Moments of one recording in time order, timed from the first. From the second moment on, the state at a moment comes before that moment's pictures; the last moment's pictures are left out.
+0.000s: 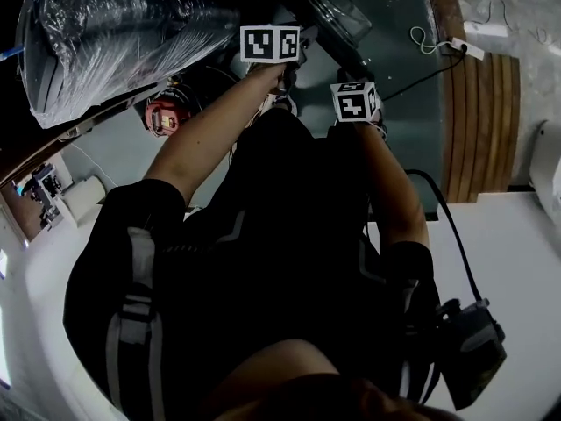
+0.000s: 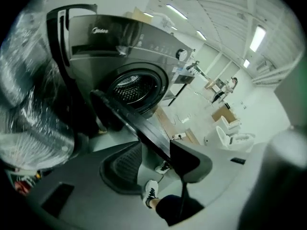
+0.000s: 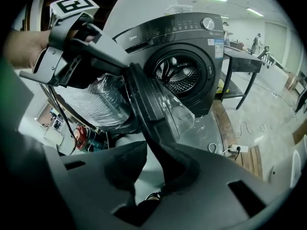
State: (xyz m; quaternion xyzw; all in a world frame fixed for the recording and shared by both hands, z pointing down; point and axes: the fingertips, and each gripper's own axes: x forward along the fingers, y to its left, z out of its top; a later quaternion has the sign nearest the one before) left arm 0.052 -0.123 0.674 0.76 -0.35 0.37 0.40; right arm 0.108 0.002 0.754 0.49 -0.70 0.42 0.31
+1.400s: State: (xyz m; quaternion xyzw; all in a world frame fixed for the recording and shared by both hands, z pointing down) left arm 0.148 -0.205 0.675 0.79 0.09 0.58 -0.18; right arm 0.263 -0.144 0.751 0.58 -0.63 0.40 0.33
